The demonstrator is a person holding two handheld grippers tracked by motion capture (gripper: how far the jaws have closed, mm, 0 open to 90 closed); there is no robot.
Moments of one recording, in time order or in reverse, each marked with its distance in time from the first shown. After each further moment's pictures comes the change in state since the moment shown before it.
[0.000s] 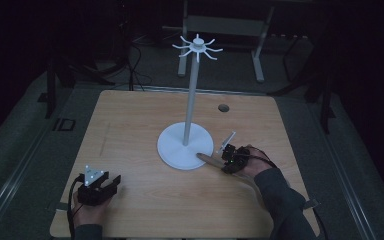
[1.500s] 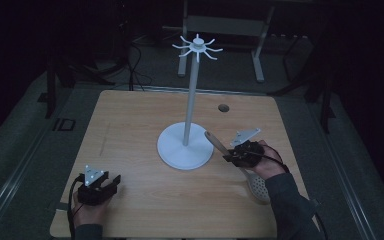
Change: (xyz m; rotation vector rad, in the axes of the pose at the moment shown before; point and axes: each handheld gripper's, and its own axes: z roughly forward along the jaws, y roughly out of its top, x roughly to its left) left arm 0.000 0.000 0.001 -0.002 0.009 -0.002; right arm 0.010 -0.018 -0.061 -0.375 -0.095 0.014
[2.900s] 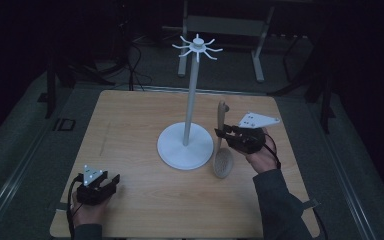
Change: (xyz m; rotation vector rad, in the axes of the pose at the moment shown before) left arm 0.002 0.000 -0.001 -0.005 0.007 -0.007; right arm 0.004 0.043 -0.040 -0.468 -0.062 0.118
